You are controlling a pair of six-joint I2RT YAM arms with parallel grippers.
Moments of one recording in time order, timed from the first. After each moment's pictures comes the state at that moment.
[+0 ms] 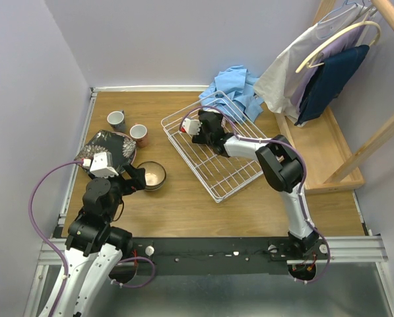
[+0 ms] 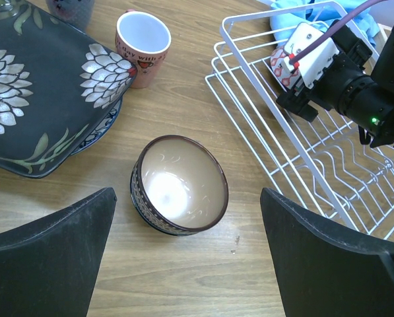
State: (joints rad) left arm -0.33 0.28 0.57 -0.56 -0.22 -0.45; right arm 0.68 2.20 1.47 0.20 0.35 -1.00
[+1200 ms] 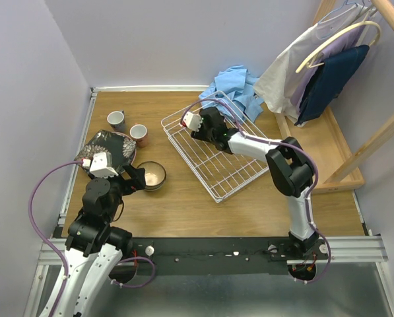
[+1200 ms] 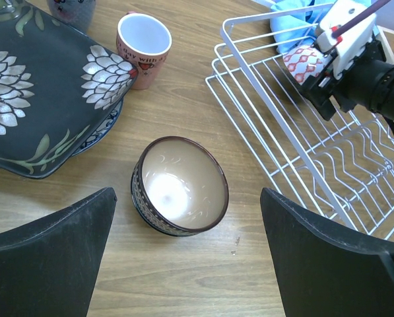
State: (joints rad) left arm -0.33 0.27 0.57 -0.56 -0.22 -0.45; right arm 0.69 2.11 1.48 0.06 0.30 -0.83
